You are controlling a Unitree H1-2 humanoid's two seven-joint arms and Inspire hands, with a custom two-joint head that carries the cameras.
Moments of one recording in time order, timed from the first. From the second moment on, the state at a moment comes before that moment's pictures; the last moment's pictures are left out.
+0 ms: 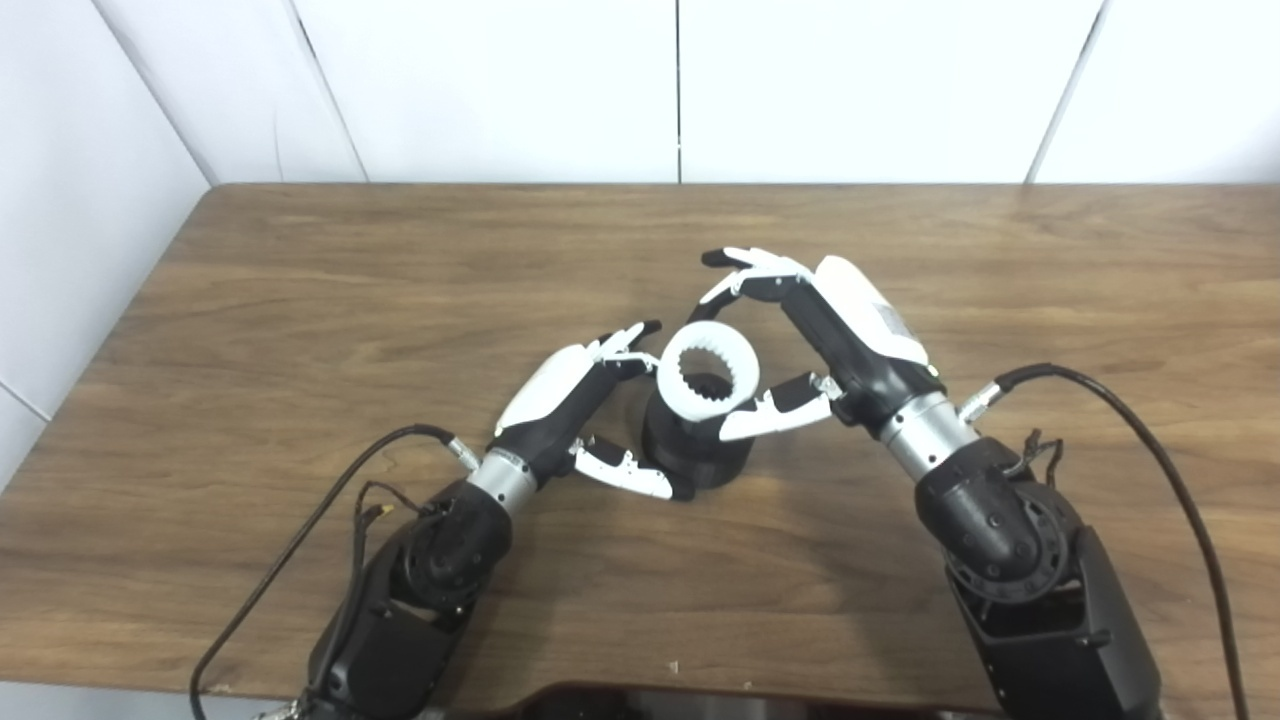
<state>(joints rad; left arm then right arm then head) -0.17 0.25 -0.29 -0.01 0.46 0.01 -0.19 -0.27 -0.13 0.33 -0.35 -0.63 0.21 0.31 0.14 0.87</state>
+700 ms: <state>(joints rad) -0.16 0.26 -0.29 -0.02 0.46 0.01 -0.20 -0.25 -0.13 0.35 -0.33 -0.65 0.21 0.31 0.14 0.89</state>
